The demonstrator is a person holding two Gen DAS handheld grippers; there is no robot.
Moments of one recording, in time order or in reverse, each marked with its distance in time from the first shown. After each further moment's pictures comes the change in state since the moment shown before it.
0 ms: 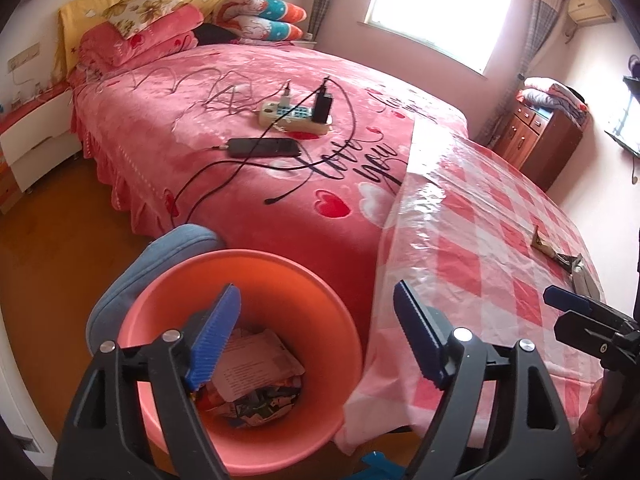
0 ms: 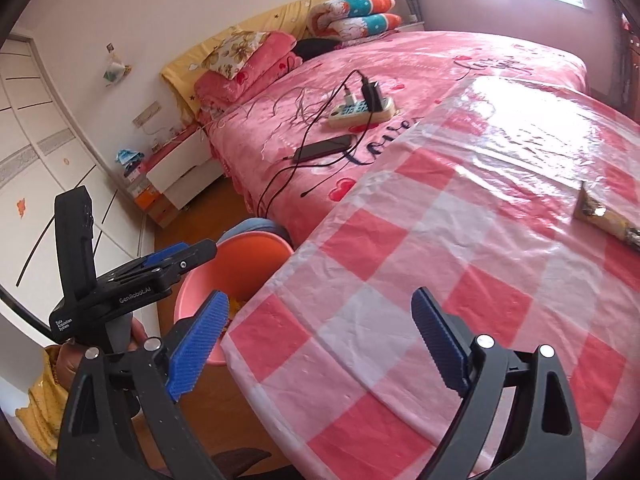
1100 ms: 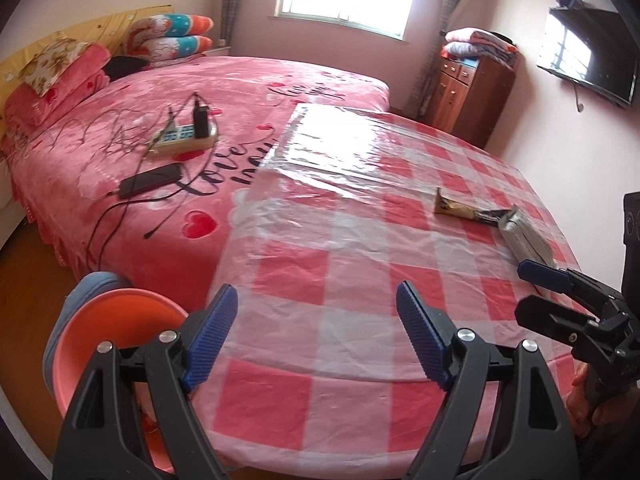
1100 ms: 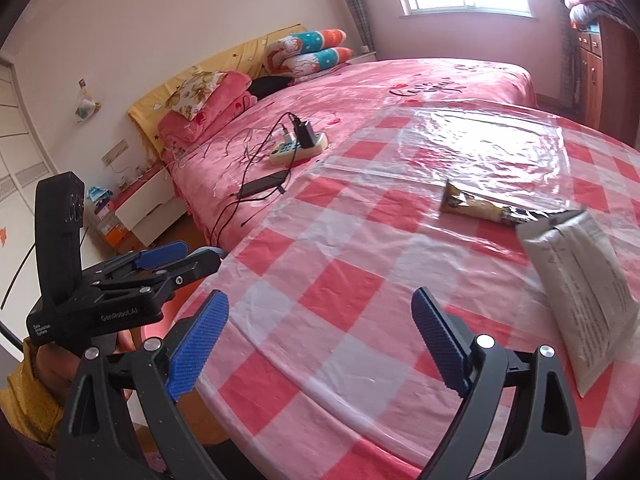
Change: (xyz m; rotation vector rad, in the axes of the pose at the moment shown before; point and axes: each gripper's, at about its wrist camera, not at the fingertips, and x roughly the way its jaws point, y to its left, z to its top) left arm 0.000 -0.137 -0.001 0.248 0.029 -0.158; right arm -0.081 -0.067 -0.028 0.076 -0.130 -0.123
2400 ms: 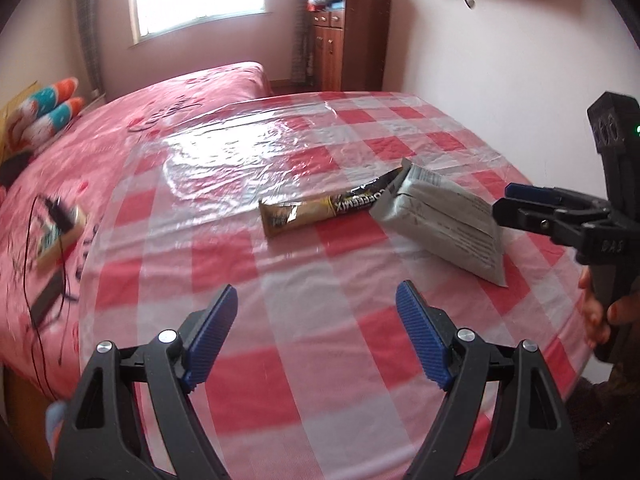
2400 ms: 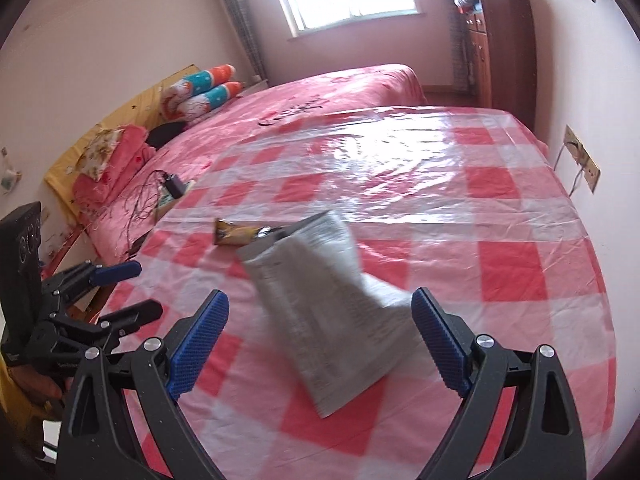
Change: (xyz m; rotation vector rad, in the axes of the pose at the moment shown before) left arm 0.083 -0.158 0.037 0.449 0.084 -0.193; right arm -0.068 -0.171 -0.010 0.221 -0.094 -0.270
